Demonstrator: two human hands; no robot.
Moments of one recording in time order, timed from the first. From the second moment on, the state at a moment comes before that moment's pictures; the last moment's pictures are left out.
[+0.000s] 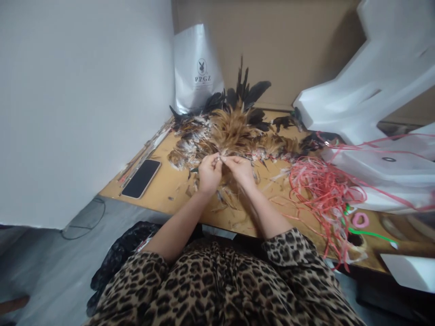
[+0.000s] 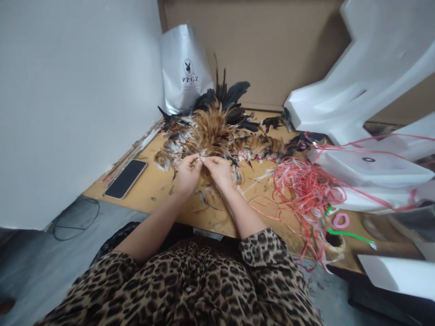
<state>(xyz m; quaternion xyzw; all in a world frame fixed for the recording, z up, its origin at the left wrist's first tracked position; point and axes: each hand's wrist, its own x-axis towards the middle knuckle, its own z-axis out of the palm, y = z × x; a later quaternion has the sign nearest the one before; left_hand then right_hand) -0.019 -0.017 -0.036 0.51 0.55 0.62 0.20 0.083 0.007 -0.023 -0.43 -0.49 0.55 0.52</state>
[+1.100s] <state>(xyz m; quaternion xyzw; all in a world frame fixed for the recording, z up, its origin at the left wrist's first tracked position) -0.011 -0.018 -0.021 0.40 0.50 0.68 0.36 0.090 0.000 -0.009 -0.40 -0.37 0.71 0.45</state>
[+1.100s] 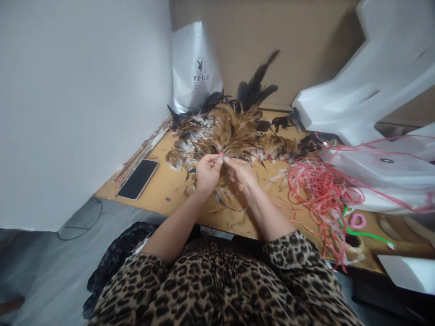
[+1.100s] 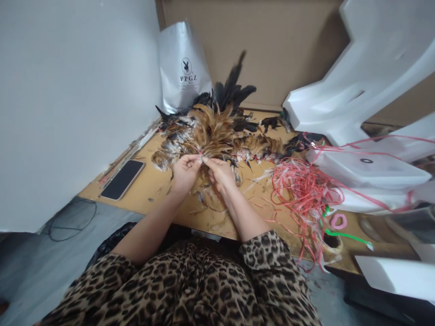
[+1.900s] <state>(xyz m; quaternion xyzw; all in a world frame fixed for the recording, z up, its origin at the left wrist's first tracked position) -0.005 -0.032 -0.011 0.22 0.34 0.57 0.71 0.106 0.014 -0.021 -0.39 -0.37 0.72 0.45</state>
